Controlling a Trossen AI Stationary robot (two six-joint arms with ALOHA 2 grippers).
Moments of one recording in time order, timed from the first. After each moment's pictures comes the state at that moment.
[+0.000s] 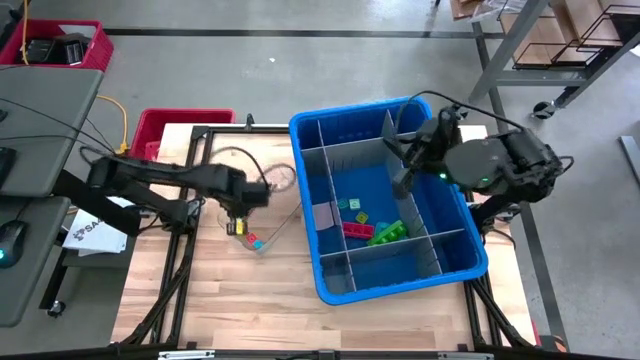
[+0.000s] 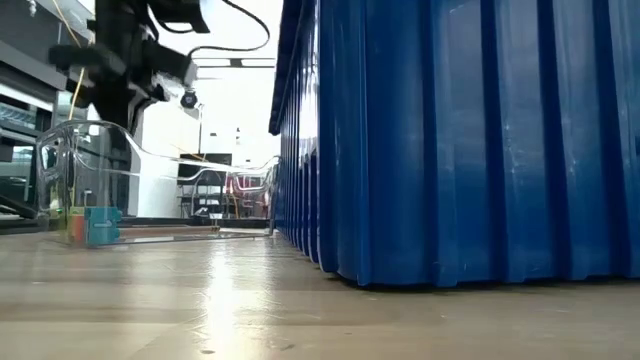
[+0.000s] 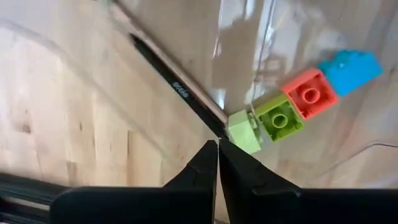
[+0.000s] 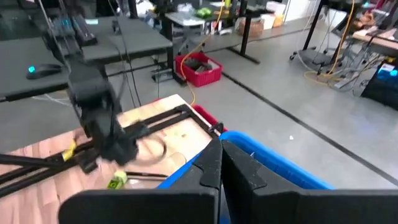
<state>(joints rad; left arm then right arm) 0.02 1.31 1.01 -1.24 -0.17 -0.10 0.34 1.61 2.35 -1.27 0.90 0.40</state>
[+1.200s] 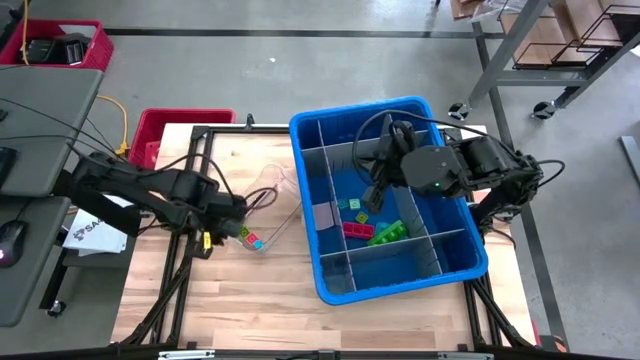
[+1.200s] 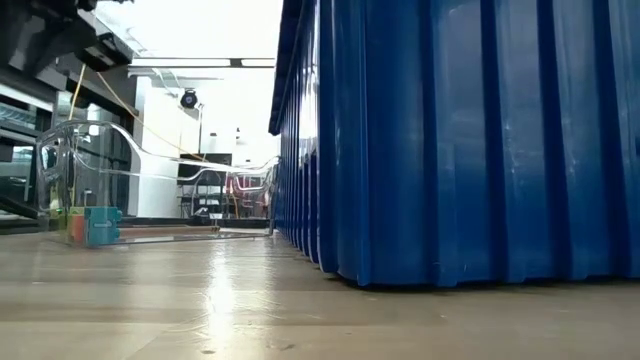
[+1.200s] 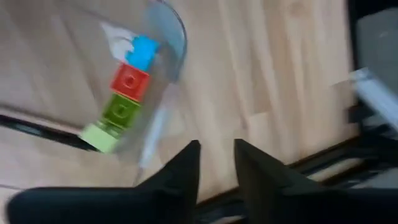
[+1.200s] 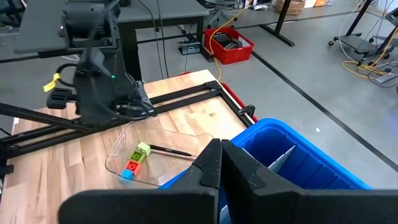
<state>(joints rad) -0.22 1.12 1.04 -1.31 0.23 0.04 0.27 1.71 2.35 -1.21 0.69 0.31</state>
